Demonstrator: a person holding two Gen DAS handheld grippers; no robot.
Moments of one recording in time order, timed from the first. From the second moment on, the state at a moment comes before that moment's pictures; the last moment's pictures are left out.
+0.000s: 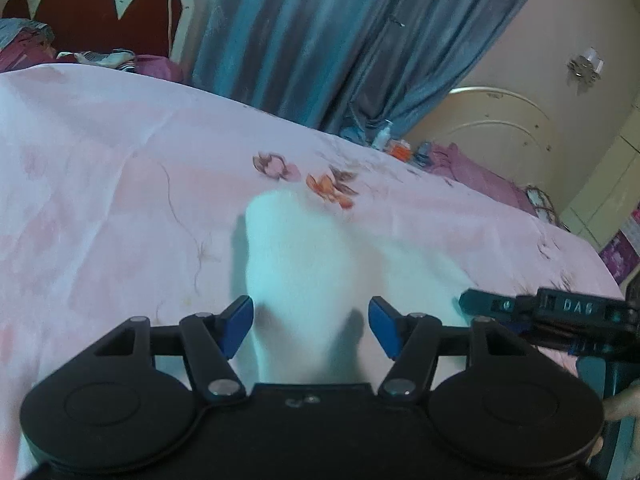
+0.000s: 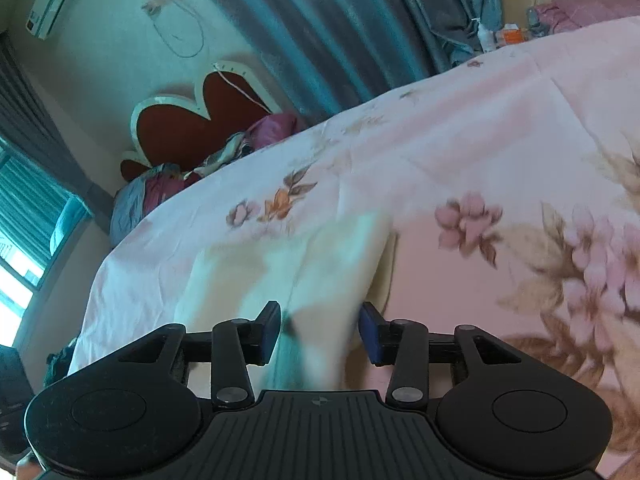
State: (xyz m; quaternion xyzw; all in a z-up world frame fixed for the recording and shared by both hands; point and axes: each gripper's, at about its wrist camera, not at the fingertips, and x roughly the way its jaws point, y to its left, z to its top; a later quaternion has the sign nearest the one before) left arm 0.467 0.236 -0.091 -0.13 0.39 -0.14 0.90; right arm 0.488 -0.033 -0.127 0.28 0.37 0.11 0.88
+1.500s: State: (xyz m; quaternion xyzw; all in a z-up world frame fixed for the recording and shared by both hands) left arm 0.353 0.214 -0.111 -0.04 0.42 -0.09 0.90; right arm 0.362 0.012 -0.139 0.13 0.43 0.11 0.89
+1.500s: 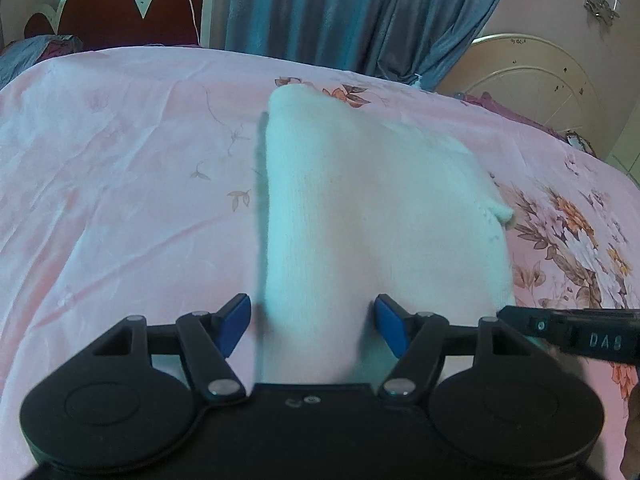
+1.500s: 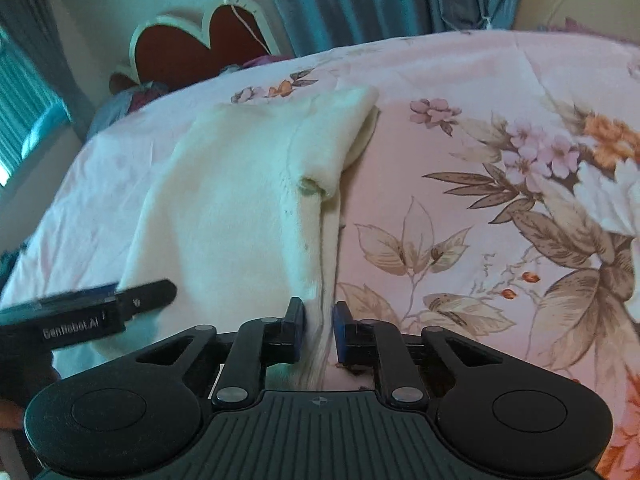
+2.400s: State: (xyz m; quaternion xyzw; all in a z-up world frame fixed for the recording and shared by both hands) left arm 0.334 0.217 -0.113 -0.05 0.48 -0.01 0.88; right arm 0.347 0.020 -0.143 0.13 0.42 0.07 0.89
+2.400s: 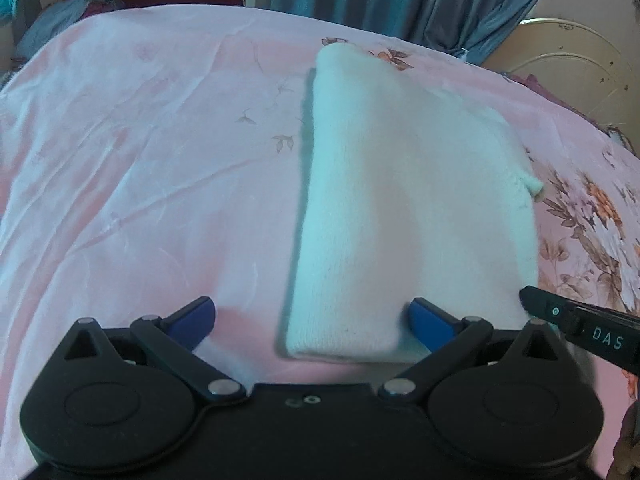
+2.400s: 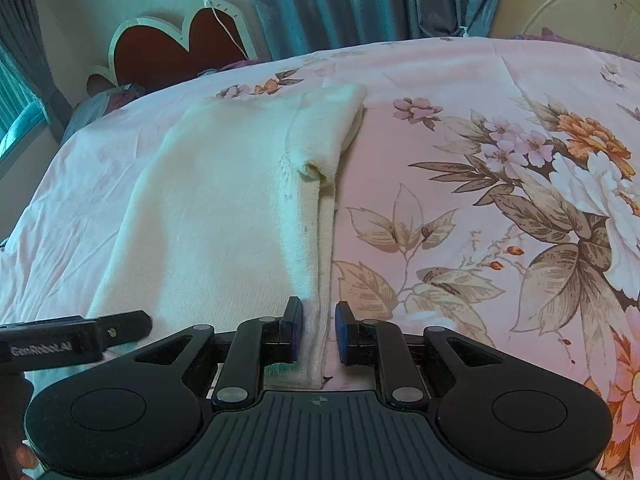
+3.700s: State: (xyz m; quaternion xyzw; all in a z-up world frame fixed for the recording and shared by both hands) left arm 0.087 0.177 0.044 -0.01 0.36 0.04 0.93; right arm 0.075 0.007 0.022 0.08 0.27 0.06 0.96
